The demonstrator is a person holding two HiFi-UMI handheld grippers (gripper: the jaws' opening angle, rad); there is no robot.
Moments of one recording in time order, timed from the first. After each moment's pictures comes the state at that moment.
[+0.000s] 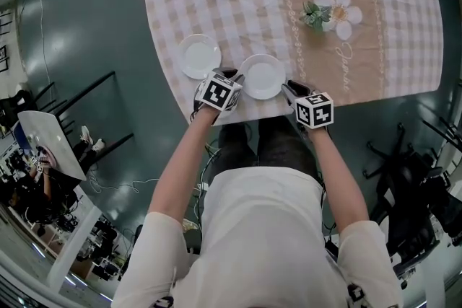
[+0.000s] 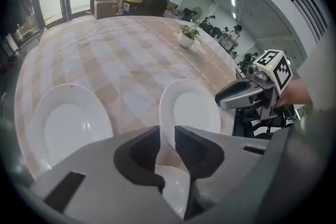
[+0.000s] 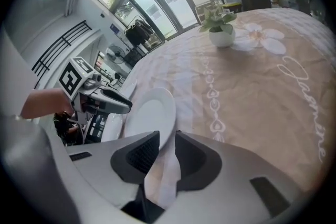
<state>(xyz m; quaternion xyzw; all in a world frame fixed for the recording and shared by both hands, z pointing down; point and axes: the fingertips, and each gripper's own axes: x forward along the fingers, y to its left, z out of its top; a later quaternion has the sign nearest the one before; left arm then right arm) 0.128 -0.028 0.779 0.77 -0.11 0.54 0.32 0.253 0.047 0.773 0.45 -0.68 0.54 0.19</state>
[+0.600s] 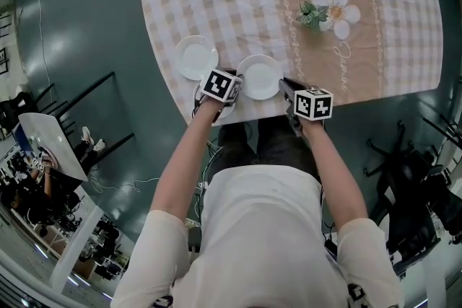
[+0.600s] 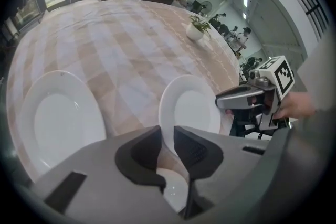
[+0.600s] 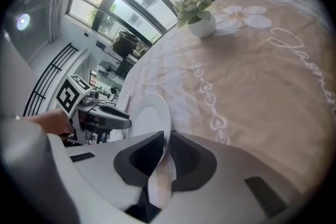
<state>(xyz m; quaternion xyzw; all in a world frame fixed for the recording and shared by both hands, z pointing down) 0.139 -0.028 0.787 0.73 -0.10 0.56 0.37 0.255 0.036 0.782 0.47 -0.62 0.61 0.12</state>
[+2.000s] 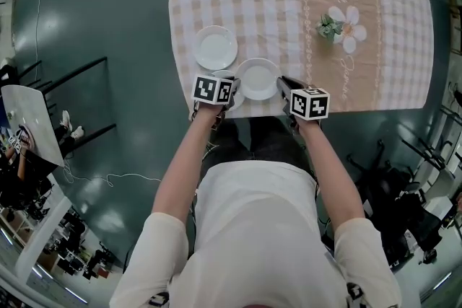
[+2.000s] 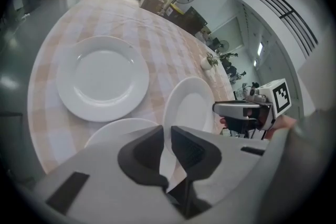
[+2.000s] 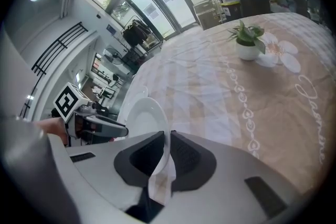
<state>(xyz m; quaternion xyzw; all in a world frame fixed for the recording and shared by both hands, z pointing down) 0.073 -0.020 0.750 0.72 -0.20 0.42 0.51 0.206 0.002 0.732 0.46 -0.66 0.56 0.19</state>
